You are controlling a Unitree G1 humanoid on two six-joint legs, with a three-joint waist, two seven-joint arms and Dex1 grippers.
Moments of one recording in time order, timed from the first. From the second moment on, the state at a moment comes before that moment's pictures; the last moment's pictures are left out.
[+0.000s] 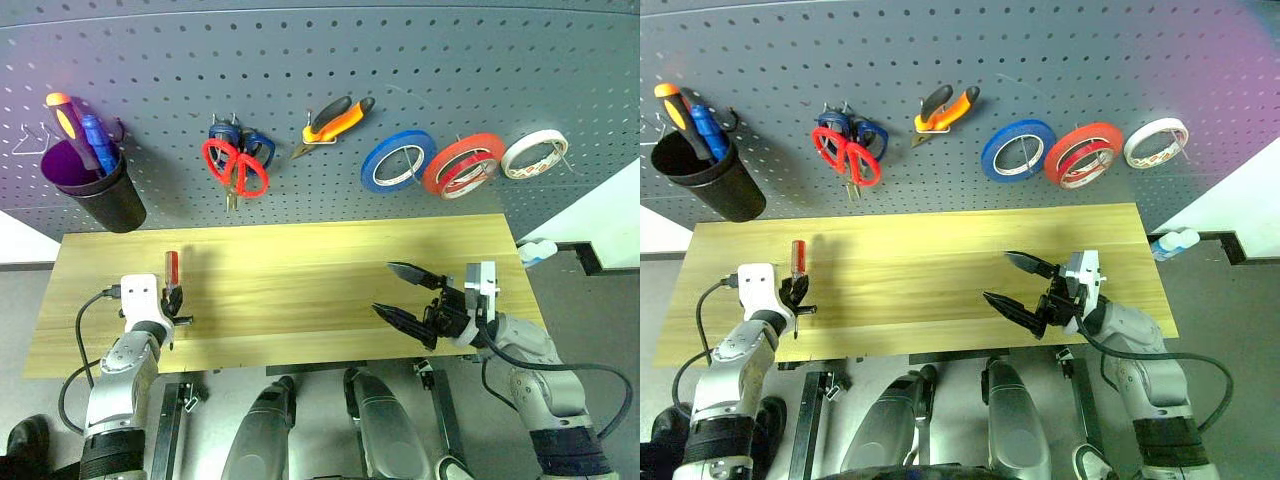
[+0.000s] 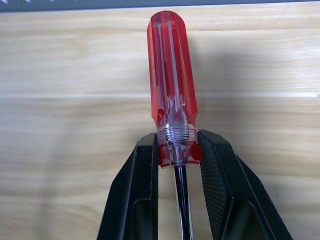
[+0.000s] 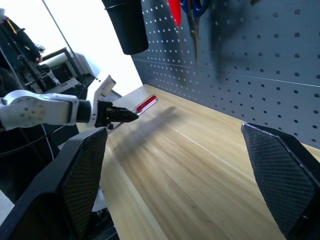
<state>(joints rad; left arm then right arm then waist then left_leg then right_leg) -0.01 0.32 0.29 0.02 -0.23 0.36 -0.17 -0.05 -0.45 -0.05 -0.14 0.60 0.14 1.07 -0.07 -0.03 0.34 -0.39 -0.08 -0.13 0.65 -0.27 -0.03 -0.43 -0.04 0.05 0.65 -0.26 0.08</state>
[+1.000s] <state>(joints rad) 0.16 0.32 0.22 -0.33 -0.19 0.37 -0.24 -0.21 -0.40 -0.02 0.06 0.60 0.04 1.32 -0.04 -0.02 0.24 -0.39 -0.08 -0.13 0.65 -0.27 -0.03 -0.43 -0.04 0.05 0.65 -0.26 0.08</state>
